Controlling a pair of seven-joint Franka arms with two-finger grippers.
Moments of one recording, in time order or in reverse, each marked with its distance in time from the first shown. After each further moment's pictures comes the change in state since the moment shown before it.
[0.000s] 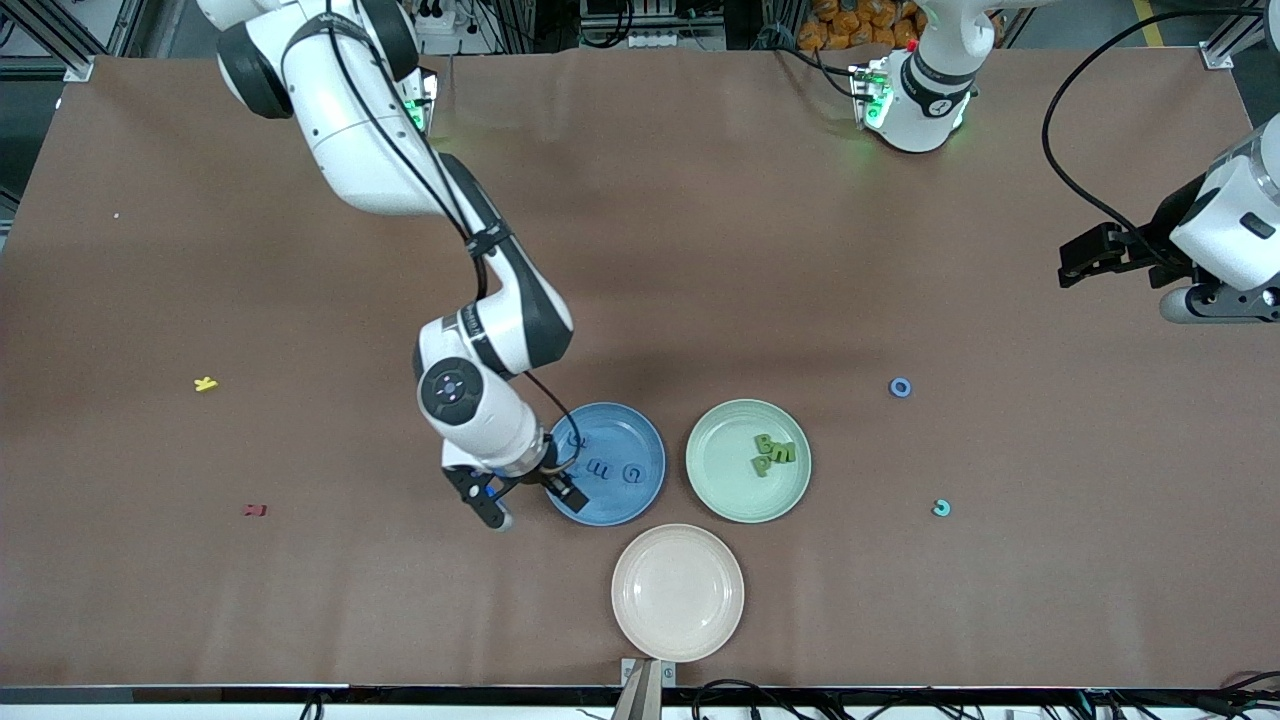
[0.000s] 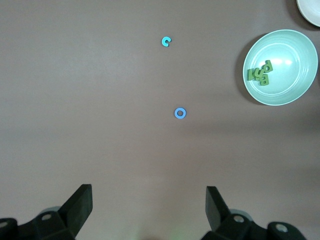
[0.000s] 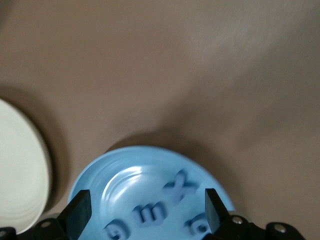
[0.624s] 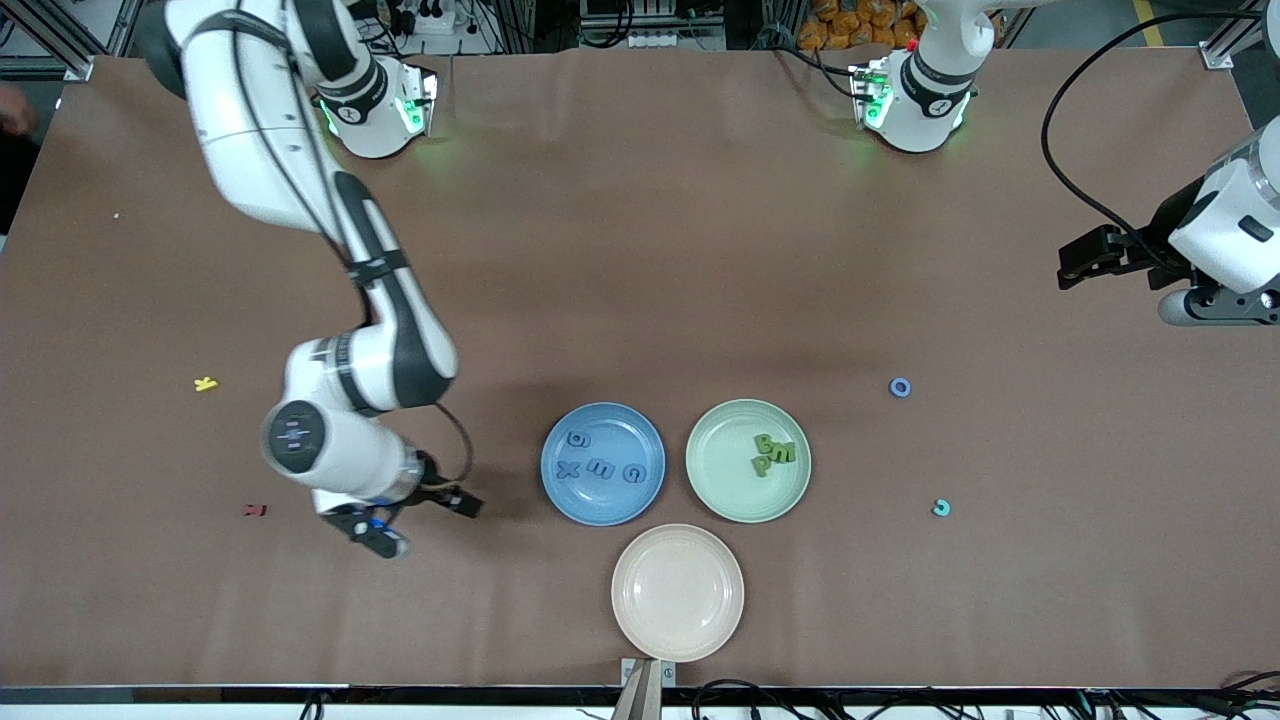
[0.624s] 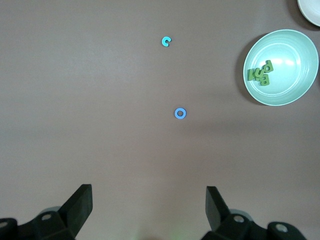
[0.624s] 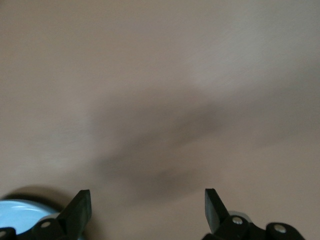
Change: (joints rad) left arm 0.001 0.003 0.000 -0.001 0.000 0.002 0.000; right arm -0.245 -0.134 0.034 -0.167 -0.014 -0.087 -0.552
